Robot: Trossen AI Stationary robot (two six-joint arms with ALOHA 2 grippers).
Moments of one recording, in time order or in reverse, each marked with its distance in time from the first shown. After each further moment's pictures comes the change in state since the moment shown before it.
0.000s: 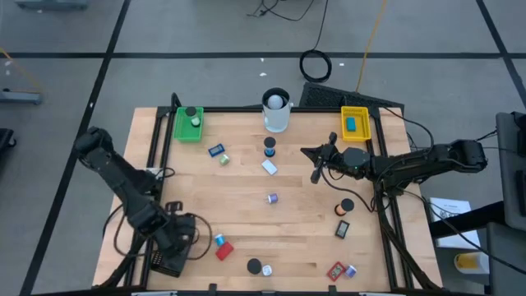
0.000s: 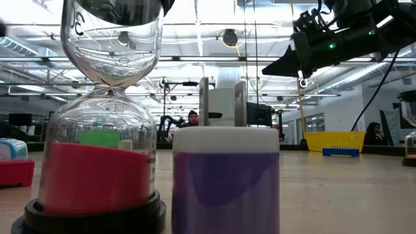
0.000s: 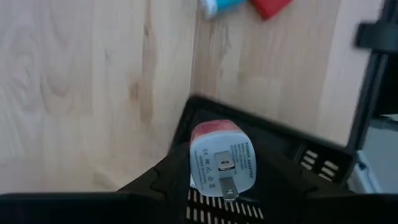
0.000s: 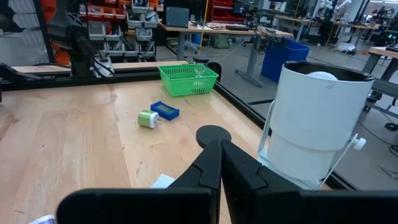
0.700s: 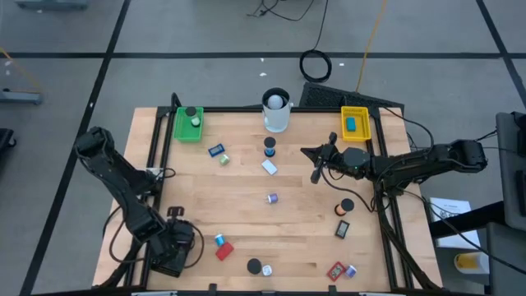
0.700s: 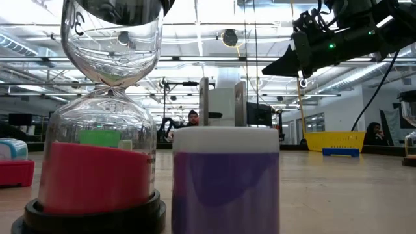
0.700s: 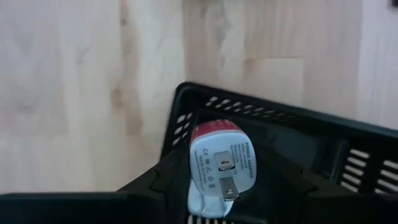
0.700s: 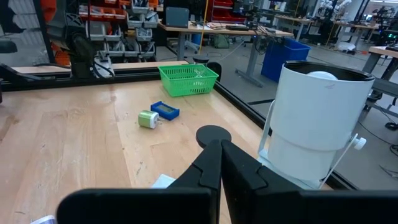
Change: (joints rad) left arm -0.107 0.002 -0.199 0.267 -0.095 0.044; right arm 0.000 0.000 0.000 0.000 0.000 0.003
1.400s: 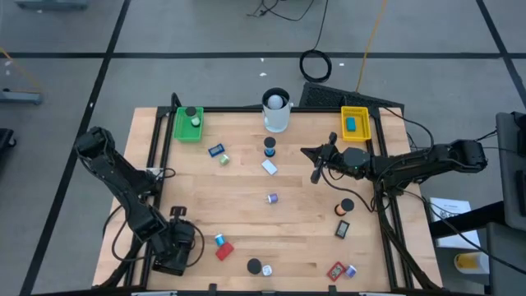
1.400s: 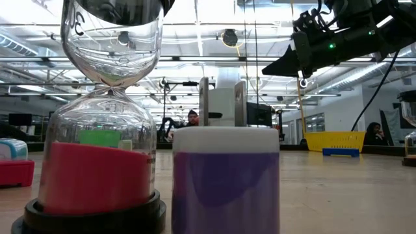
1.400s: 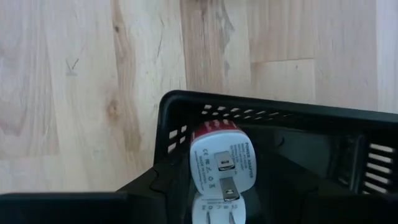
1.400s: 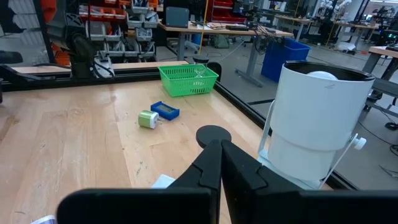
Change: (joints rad) left arm 0.000 0.000 -0.073 0.087 -0.026 0.042; right arm 0.000 0.000 0.000 0.000 0.000 0.000
